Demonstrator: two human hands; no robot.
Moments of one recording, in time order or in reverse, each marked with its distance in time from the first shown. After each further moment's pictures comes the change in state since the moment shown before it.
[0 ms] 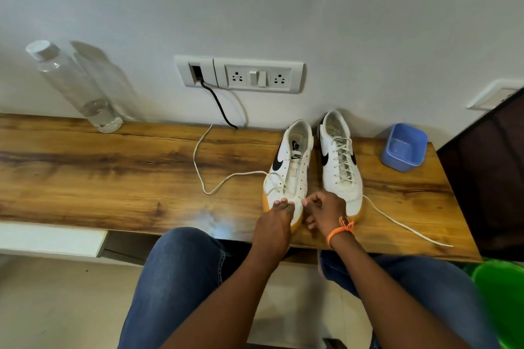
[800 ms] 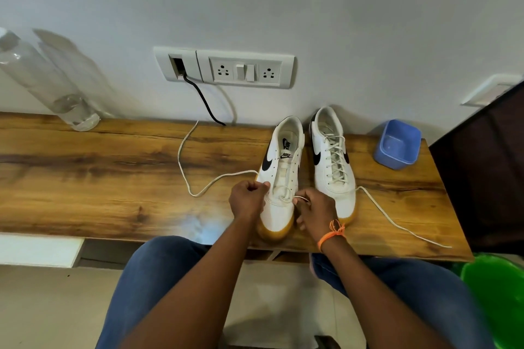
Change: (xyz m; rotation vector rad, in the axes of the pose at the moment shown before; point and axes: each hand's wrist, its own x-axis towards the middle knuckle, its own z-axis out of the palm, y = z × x) left_hand 0.060 -0.021 -0.017 -0.969 0.218 -0.825; right_hand 0.011 0.010 0.005 -0.080 0.021 -0.127
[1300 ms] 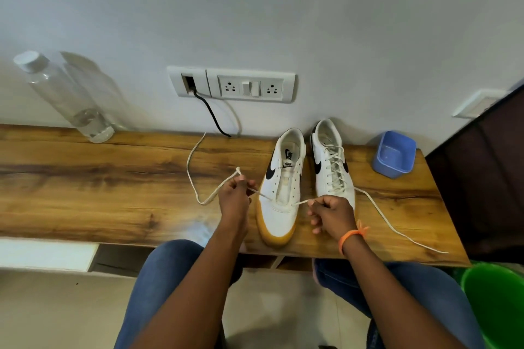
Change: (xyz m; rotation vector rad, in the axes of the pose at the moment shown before) left_hand -0.024 0.036 -0.043 -0.475 -0.061 -0.066; right_hand -0.004 -0.005 -0.034 0.373 -0.066 0.244
